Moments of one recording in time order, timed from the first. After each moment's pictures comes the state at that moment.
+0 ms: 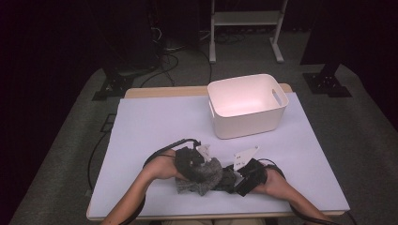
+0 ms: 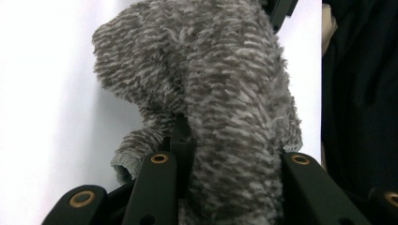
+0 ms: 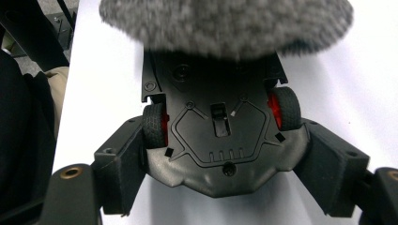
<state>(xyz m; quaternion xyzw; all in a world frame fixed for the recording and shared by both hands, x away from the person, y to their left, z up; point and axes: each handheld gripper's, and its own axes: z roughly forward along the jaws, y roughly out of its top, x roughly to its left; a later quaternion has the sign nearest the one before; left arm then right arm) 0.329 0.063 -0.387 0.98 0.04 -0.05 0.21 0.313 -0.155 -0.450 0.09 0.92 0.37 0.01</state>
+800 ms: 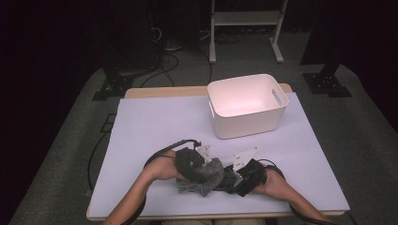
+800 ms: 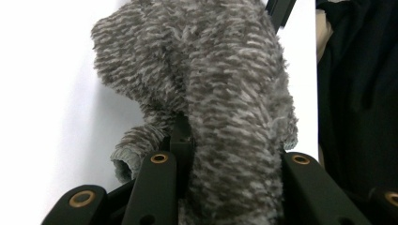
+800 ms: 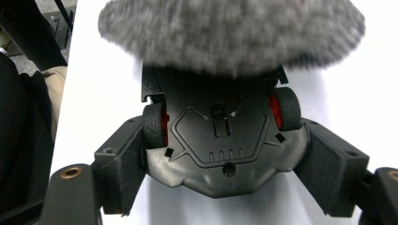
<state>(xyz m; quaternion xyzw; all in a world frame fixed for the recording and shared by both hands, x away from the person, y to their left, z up) 0.329 0.075 -0.389 0.97 0.05 -0.04 0.22 0.312 -0.154 -0.450 0.09 0.92 0.37 0.01</state>
